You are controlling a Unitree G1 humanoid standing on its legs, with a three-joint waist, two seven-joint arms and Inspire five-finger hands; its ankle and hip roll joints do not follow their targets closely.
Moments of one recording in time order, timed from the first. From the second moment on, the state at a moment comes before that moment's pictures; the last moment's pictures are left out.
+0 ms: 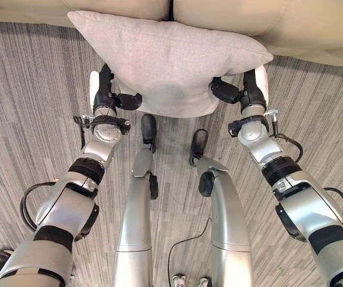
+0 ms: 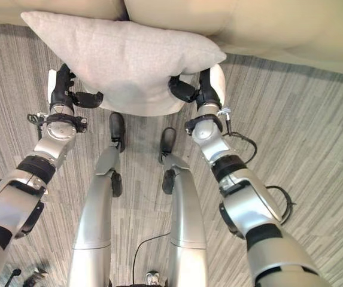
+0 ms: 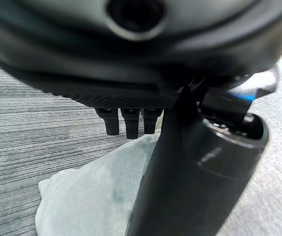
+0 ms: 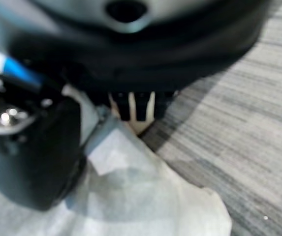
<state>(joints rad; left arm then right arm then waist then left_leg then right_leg) -1.10 0.47 -0.48 0.98 -0.33 -0.12 0.45 -1.12 -0.42 0.51 0.93 0.14 -0.08 -0.49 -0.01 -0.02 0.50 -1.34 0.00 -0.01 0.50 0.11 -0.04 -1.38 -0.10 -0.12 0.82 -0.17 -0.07</state>
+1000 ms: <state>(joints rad) -0.45 0.40 -0.31 0.32 -0.31 -0.13 0.44 -0.40 -0.43 0.18 0.29 0.04 -0.14 -0.44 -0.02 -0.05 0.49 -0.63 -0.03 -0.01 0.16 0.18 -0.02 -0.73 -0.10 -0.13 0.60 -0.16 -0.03</state>
